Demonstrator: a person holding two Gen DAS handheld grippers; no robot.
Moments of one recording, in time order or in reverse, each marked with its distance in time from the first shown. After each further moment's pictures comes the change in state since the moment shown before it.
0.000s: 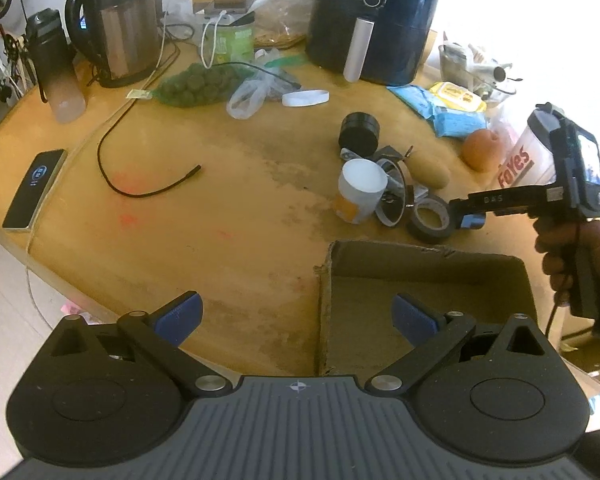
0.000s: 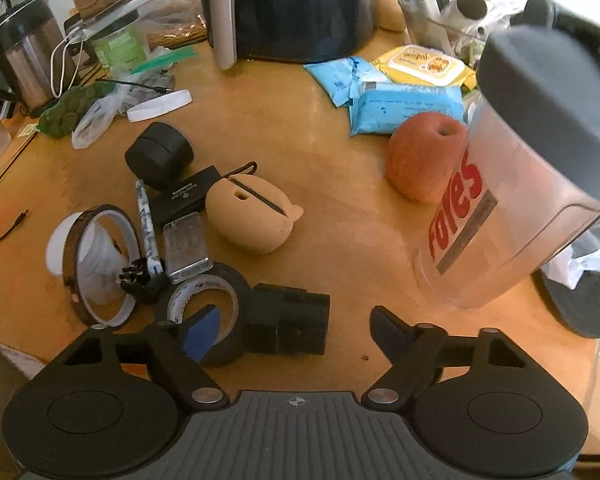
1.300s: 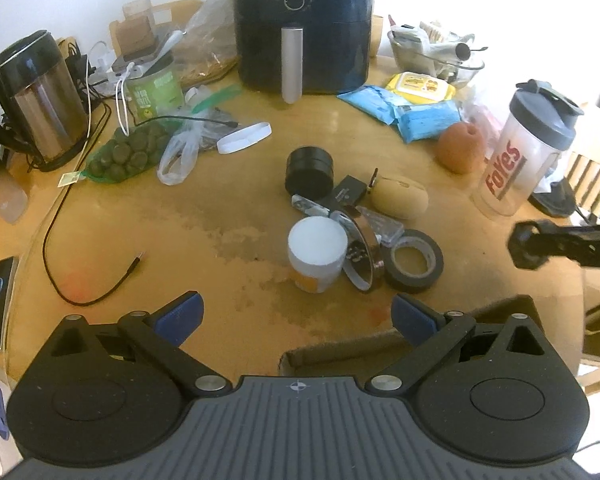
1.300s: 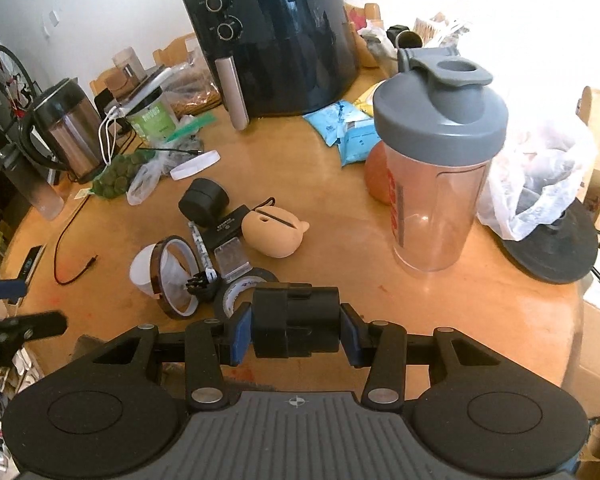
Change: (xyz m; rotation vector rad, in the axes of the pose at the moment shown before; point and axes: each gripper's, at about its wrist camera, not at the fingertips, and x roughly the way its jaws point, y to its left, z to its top) left arm 0.057 -0.055 0.064 0.226 -0.025 0.005; right arm -0.100 -0.029 -0.039 0.133 -0.135 0.136
